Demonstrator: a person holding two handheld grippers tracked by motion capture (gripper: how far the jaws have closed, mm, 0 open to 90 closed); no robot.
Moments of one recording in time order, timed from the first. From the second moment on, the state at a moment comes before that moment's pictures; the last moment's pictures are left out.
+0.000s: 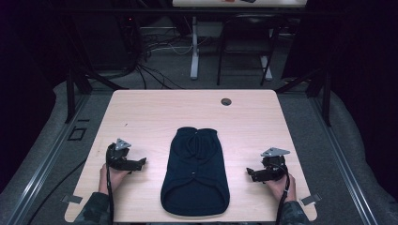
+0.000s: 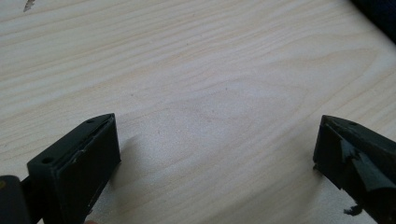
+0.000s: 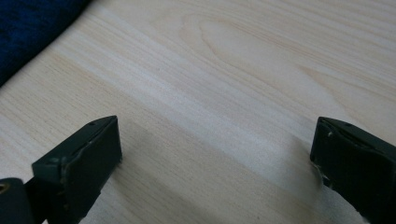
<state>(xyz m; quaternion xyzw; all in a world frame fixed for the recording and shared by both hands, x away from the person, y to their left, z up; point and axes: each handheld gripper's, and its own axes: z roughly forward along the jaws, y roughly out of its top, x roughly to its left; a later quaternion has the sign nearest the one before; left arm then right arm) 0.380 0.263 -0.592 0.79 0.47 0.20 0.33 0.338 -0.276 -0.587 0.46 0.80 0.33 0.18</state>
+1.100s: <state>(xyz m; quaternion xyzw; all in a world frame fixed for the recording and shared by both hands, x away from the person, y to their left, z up) 0.401 0.250 -0.557 0.79 0.46 0.17 0.37 0.357 -0.247 -0.546 0.46 0.81 0.34 0.13</state>
